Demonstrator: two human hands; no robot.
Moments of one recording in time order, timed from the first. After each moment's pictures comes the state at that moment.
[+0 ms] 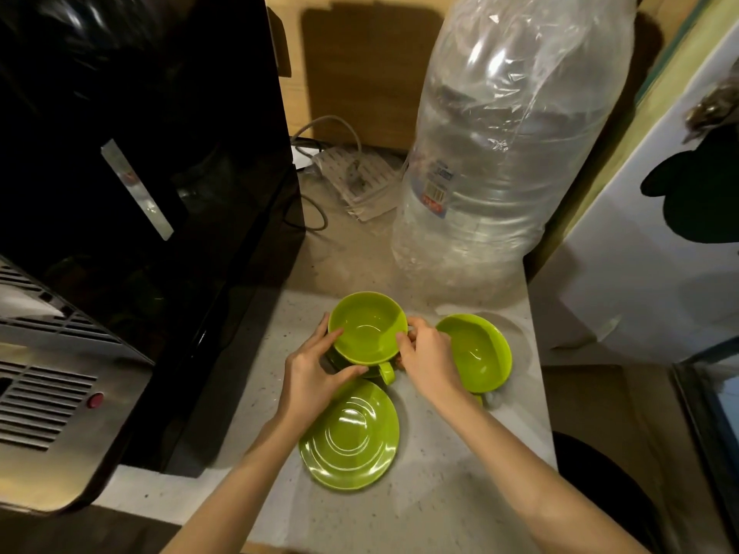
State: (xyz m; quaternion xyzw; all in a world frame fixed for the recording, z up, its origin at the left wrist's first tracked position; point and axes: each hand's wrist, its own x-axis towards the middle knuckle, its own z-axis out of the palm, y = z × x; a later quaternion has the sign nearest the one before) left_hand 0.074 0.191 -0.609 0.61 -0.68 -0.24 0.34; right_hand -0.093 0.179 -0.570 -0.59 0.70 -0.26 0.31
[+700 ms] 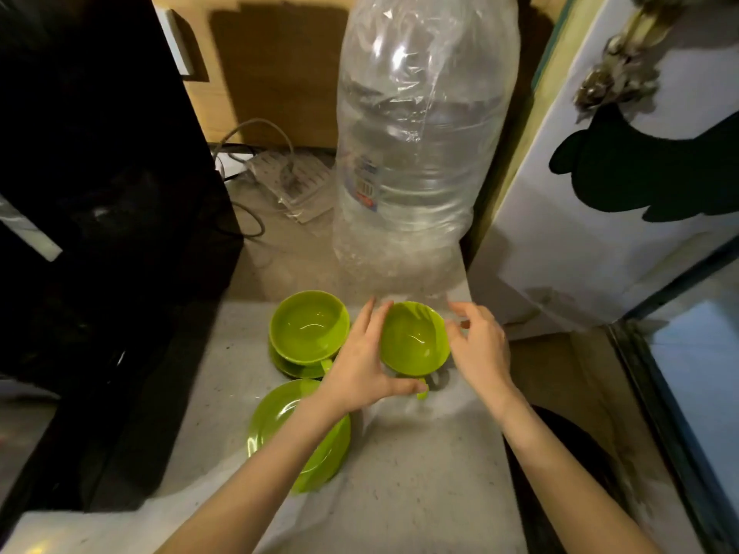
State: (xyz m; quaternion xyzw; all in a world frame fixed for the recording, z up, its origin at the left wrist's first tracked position) left_hand -0.038 0.191 -0.571 0.45 -0.78 -0.36 0.24; right_hand -0.208 0.209 -0.567 -0.50 0.79 -0.32 0.17
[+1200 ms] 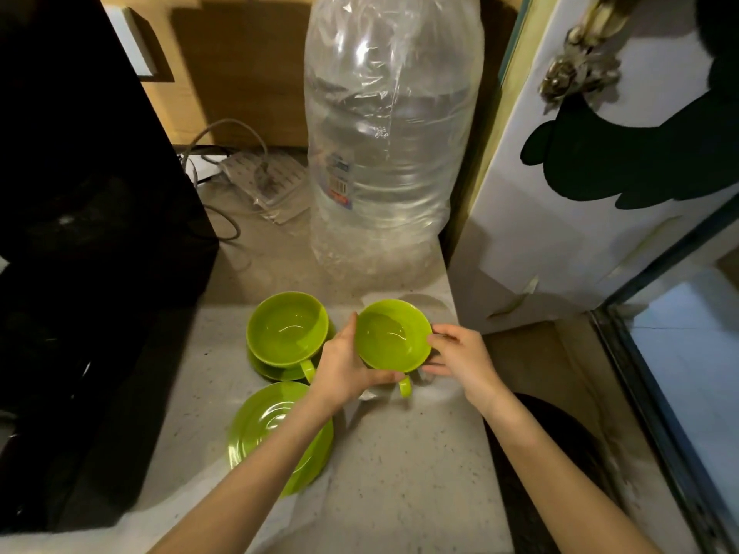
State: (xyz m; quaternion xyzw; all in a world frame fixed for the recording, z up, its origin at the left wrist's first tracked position) left_hand -0.048 0.186 -0.594 0.53 -0.72 -0.37 0.25; right_hand -0.220 0.218 -0.590 -0.25 0.68 -0.46 0.51
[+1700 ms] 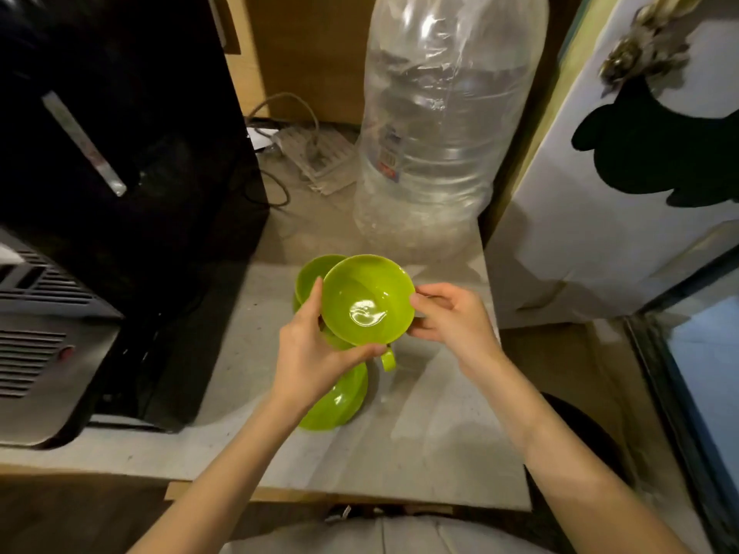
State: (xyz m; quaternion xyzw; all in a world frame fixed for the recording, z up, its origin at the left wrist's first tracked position) left_hand 0.028 0.248 -0.538 0.60 -0.65 -0.29 0.36; right_hand -0.150 0.238 -0.531 -0.35 0.58 -0.49 0.55
